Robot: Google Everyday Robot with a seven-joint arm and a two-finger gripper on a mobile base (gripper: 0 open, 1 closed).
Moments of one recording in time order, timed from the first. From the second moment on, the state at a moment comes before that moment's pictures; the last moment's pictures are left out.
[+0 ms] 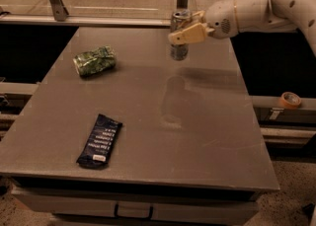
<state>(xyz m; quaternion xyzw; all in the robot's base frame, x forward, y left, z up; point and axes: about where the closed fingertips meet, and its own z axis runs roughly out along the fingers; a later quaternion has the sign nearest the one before) 0.667 -0.068 0.949 -0.50 0.66 0.32 0.45</state>
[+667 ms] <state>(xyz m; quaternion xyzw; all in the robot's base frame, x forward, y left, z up) 0.665 -0.045 0.936 -0.50 0.65 0.35 0.45</state>
